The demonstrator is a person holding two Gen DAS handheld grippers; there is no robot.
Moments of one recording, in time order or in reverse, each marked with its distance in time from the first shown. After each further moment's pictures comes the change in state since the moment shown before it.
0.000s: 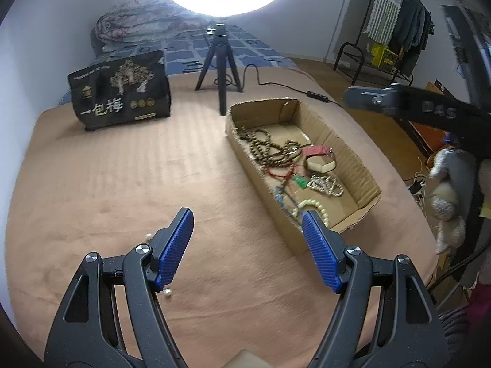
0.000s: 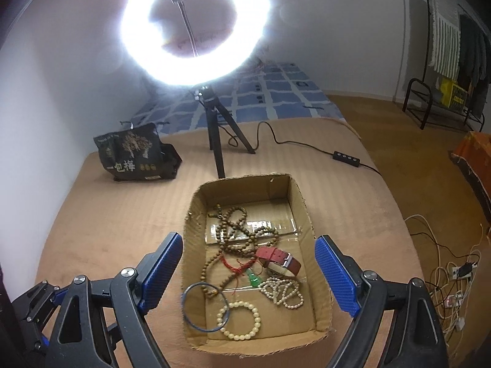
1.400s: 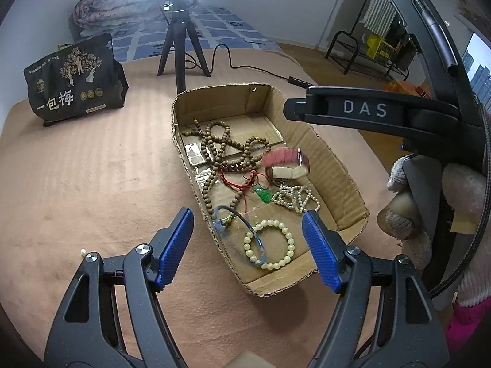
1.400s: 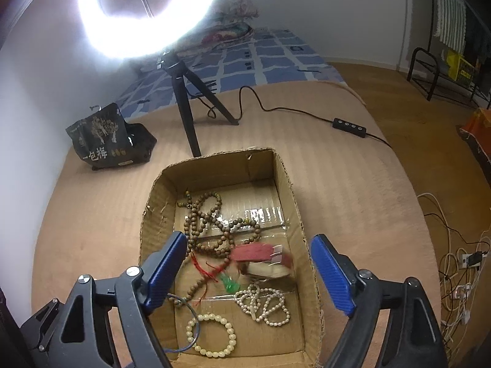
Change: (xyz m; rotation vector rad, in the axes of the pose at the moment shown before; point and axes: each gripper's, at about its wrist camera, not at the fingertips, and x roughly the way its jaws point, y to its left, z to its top) left arm 0.071 -0.061 0.025 -0.020 0.079 -0.062; right arm 0.084 -0.044 0.008 0.044 0.152 0.015
